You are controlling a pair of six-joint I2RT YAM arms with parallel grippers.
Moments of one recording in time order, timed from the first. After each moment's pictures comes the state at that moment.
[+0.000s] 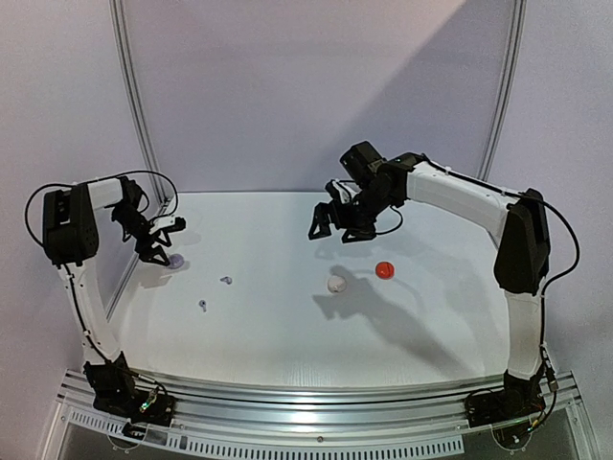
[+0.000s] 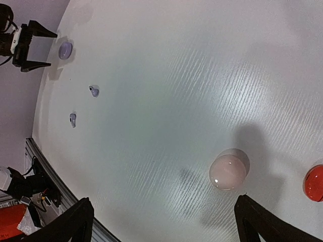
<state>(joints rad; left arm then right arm) 0.21 2.16 1.70 -1.08 0.40 1.50 0.71 2.09 1.95 -0.86 -0.31 0.48</state>
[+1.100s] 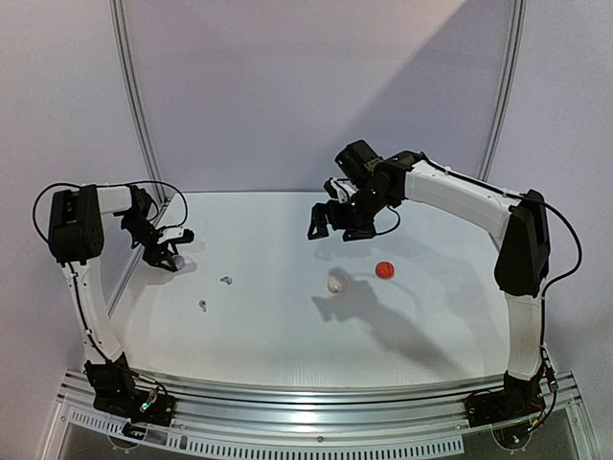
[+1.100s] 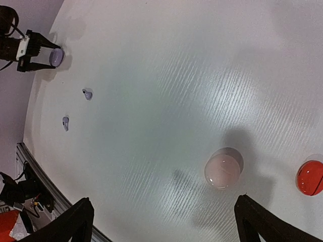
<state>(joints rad) 0.17 2.20 1.63 -0.99 0.37 1.57 0.74 2.09 1.97 -0.89 -0.23 0.49</state>
